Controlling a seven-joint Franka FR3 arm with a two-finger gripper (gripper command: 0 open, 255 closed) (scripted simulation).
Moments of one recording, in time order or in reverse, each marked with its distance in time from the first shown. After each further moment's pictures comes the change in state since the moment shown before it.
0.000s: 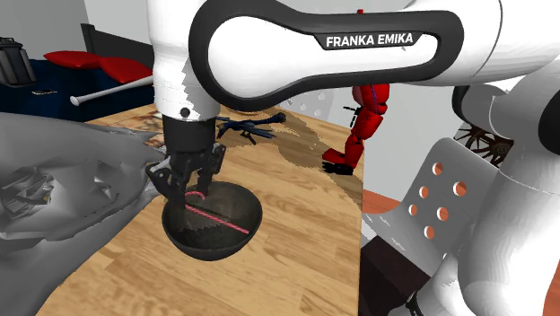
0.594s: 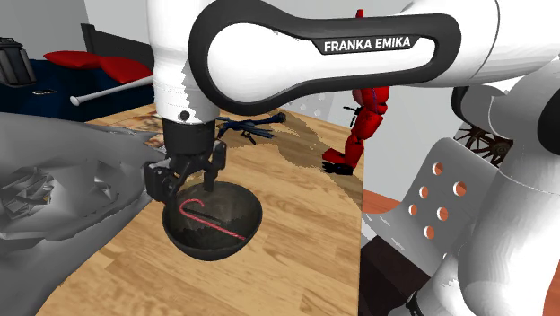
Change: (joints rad) arm 0.000 0.002 0.000 -0.009 -0.002 0.011 0.001
